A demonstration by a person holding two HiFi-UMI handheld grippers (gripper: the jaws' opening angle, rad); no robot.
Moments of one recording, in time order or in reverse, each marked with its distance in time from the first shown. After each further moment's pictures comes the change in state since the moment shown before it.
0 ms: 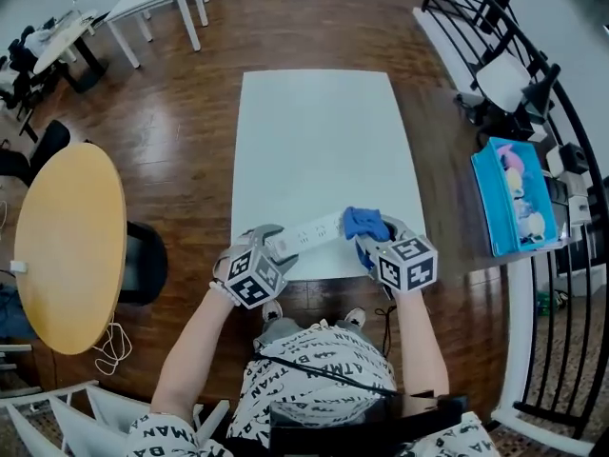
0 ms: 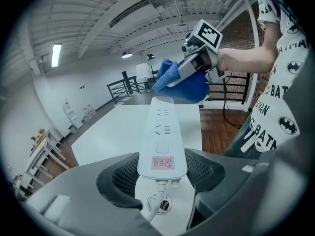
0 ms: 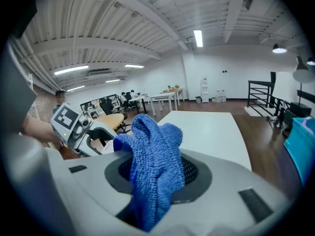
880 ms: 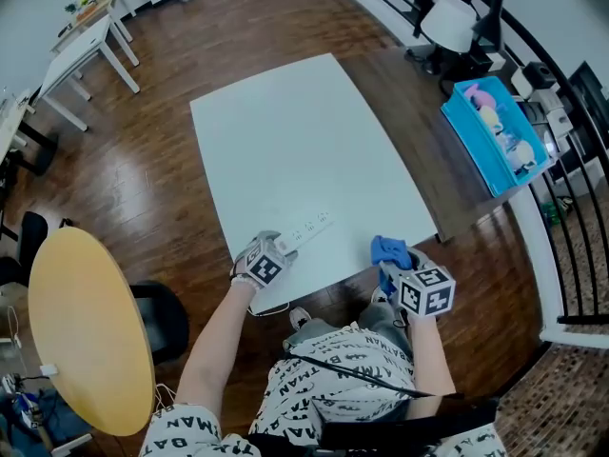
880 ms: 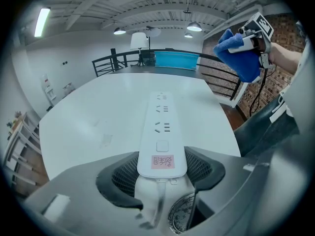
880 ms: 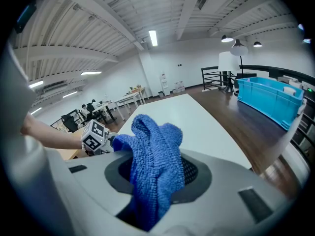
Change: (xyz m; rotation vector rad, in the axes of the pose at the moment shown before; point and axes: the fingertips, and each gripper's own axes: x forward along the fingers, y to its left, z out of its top) left arm 0.125 0.033 -0.102 -0.044 0.169 -0.223; right arm -0.051 0.002 -0.106 0.382 0.009 -0.347
